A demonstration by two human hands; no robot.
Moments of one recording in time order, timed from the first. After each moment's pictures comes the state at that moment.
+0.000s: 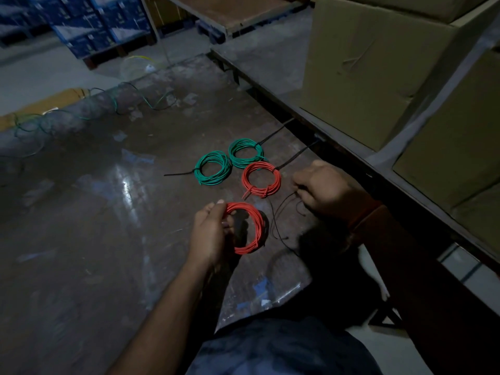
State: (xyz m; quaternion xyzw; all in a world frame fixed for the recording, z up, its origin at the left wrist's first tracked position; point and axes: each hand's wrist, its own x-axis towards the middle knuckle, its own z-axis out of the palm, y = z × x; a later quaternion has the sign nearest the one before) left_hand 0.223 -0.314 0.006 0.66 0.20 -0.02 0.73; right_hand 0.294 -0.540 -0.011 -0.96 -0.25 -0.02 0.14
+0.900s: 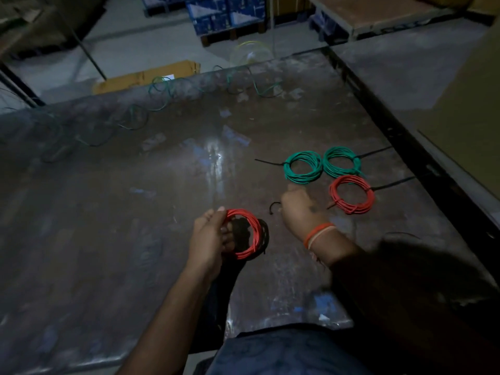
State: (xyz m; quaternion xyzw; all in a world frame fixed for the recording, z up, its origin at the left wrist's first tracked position) left_hand 0.179 -0.180 -0.029 0.55 0.30 0.09 0.77; right_hand 0.294 -0.335 -0.026 -0.96 -0.27 0.06 0.05
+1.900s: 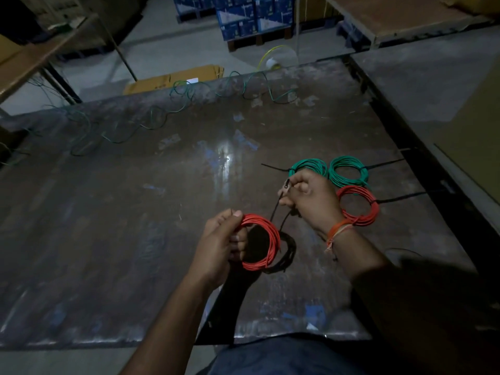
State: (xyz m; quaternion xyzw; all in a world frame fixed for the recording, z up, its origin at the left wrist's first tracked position) left_hand 0.163 -0.221 0.012 0.59 0.21 0.06 0.78; right_hand 0.314 -0.354 -0.014 -0.71 -0.09 0.17 0.68
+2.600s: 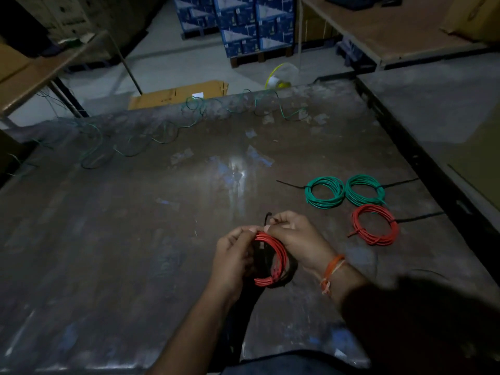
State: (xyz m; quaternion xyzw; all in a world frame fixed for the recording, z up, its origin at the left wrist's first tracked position) left_hand 0.168 -0.208 0.012 0.58 0.29 0.11 0.75; right_hand 0.262 -0.305 -0.017 -0.67 -0.07 0.30 0.67
